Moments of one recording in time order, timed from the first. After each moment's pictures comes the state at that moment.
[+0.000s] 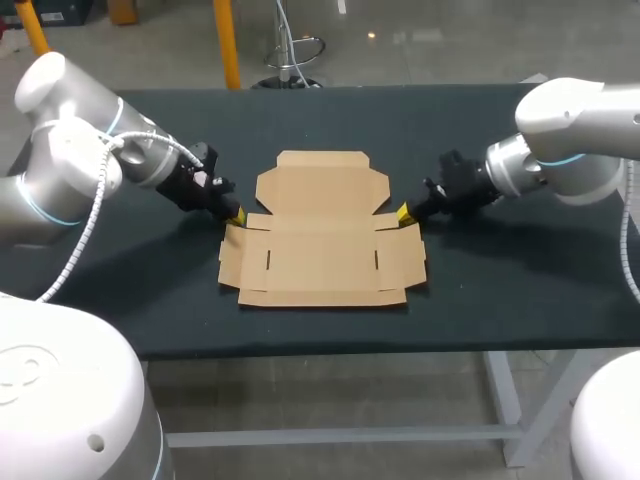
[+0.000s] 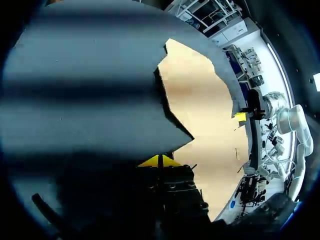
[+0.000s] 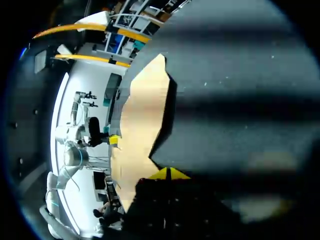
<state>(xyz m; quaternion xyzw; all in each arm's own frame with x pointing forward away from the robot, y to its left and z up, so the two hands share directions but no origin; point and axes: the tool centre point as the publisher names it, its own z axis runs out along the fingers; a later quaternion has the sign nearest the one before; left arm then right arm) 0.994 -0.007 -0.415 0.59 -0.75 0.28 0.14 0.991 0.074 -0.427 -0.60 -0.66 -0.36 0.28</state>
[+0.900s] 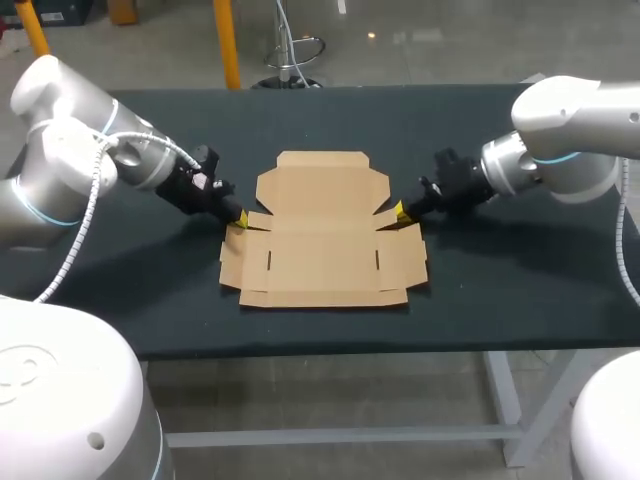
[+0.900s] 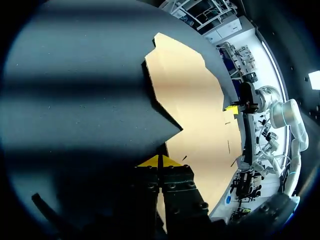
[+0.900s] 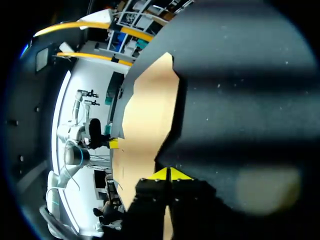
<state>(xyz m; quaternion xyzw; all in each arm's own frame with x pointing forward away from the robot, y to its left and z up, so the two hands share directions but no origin) 0.978 -0.016 -0.408 0.57 -0.75 0.29 0.17 0.992 0.083 -0.424 -0.59 -0.67 -0.36 0.28</state>
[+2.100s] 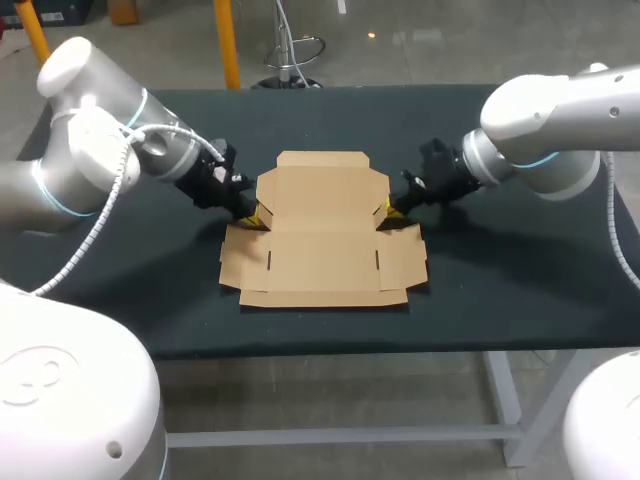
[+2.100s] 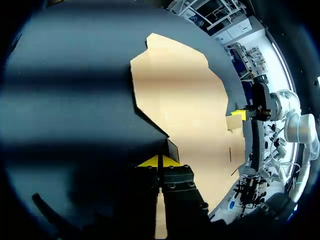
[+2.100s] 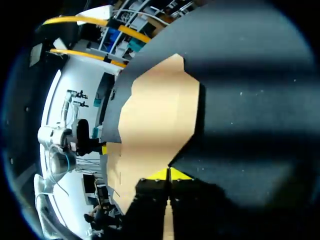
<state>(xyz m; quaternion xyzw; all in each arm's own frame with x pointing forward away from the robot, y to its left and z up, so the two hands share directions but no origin) 0.980 -0.040 -0.398 0.60 -0.75 0.26 0.14 0.993 0.102 -0.411 -0.62 -0.68 -0.33 0.23</state>
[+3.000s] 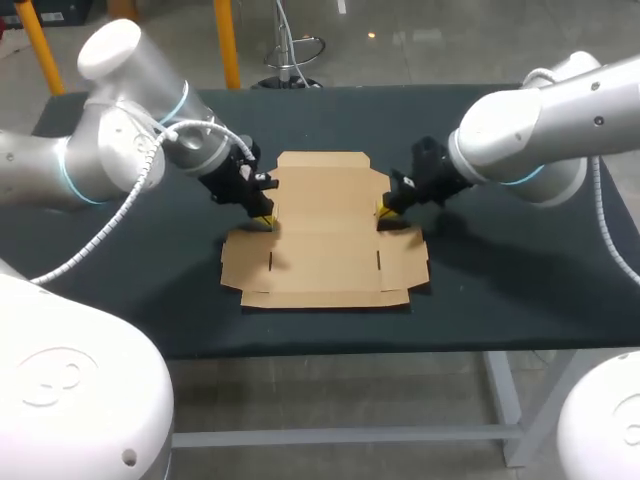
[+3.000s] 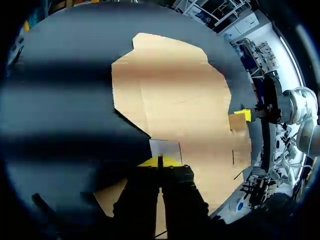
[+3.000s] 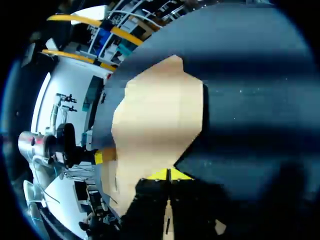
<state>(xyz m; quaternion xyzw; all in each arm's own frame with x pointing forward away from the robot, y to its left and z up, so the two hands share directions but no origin) 0.973 -0.066 -0.390 0.61 -0.76 0.22 0.10 0.989 0.110 -0.408 -0.65 -0.67 -0.31 0.19</state>
